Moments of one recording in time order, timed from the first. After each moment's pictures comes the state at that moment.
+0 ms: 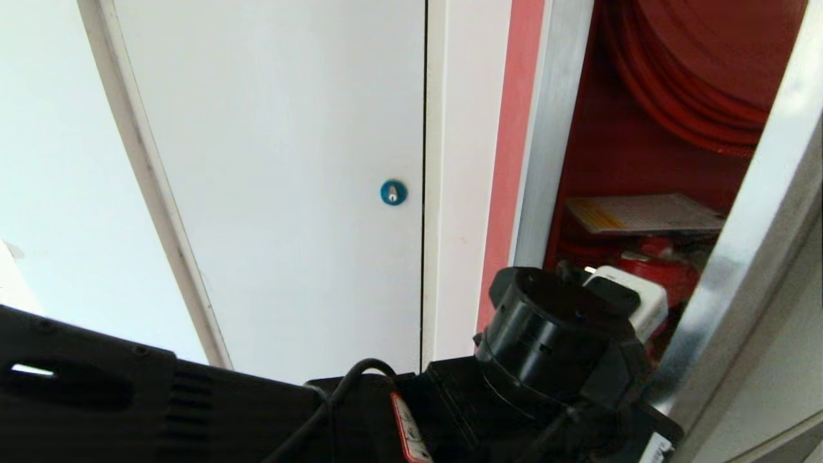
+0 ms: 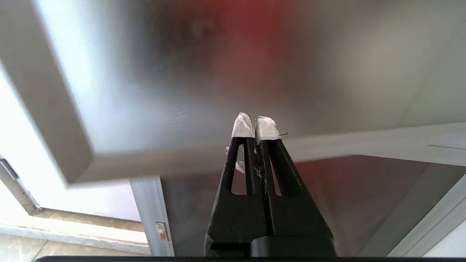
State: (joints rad) left arm -1.20 1.94 -1.23 -0.47 0.00 -0.15; right arm 0.01 0.00 0.00 0.01 0.03 -0.04
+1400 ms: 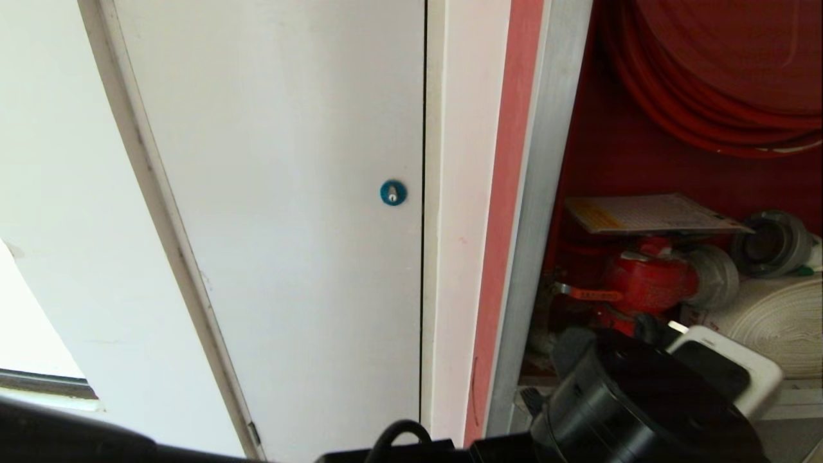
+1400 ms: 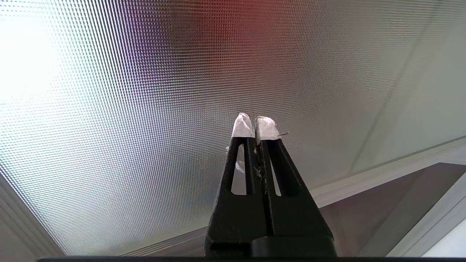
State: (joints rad) left arm -1.28 1.94 -1.22 -0.47 0.00 -0.14; right arm 0.01 0.00 0.00 0.01 0.03 -0.04
